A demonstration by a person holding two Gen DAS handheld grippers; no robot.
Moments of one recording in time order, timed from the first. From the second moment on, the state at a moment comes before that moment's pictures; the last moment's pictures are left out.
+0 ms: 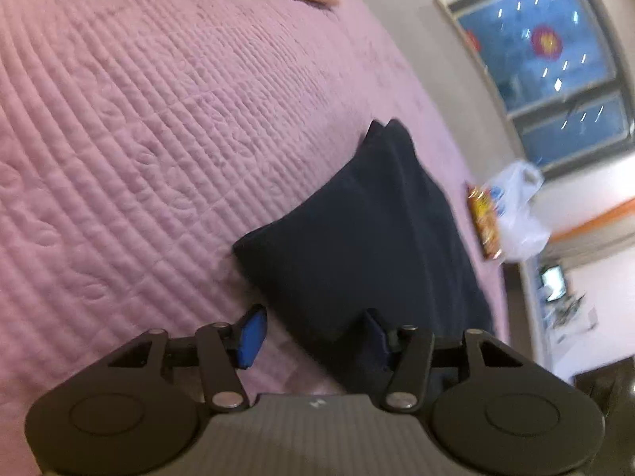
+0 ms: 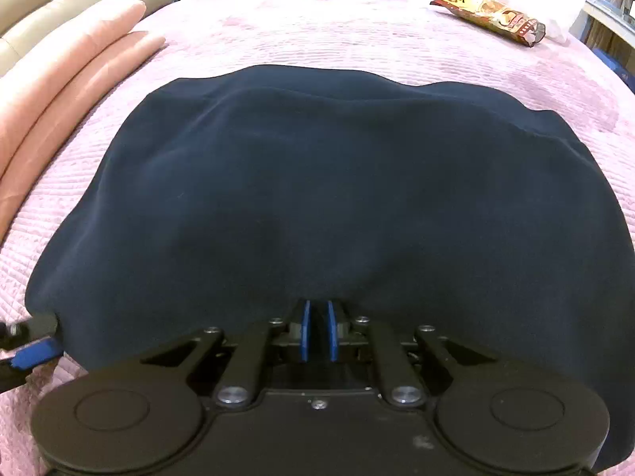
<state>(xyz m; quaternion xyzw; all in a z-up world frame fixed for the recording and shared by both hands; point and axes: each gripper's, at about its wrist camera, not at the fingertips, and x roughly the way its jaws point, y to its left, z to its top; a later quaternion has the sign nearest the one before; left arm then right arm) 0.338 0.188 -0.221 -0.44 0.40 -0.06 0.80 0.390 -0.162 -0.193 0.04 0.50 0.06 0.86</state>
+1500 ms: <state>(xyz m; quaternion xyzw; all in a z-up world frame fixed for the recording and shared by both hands) 0.379 -0.152 -0.120 -0.14 0.34 -0.43 0.83 0.309 -0.404 -0.197 0.31 0.43 0.01 0.85</state>
